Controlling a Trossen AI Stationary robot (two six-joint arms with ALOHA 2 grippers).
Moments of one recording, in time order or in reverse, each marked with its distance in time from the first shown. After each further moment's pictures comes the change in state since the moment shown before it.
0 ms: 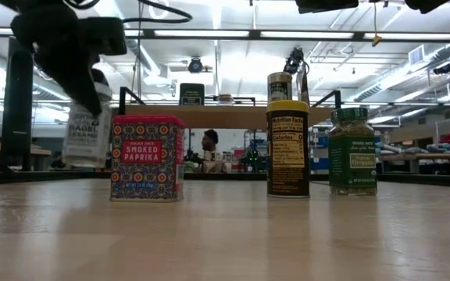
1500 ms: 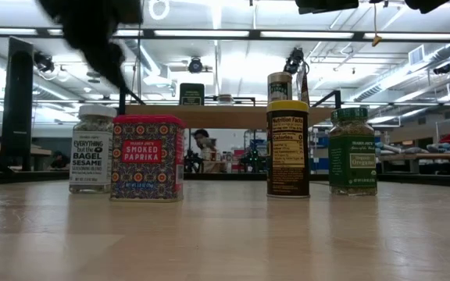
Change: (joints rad) left arm -0.006 0.078 0.232 -0.140 -0.104 0.085; right arm 0.002 0.000 0.000 -0.007 0.007 0.014
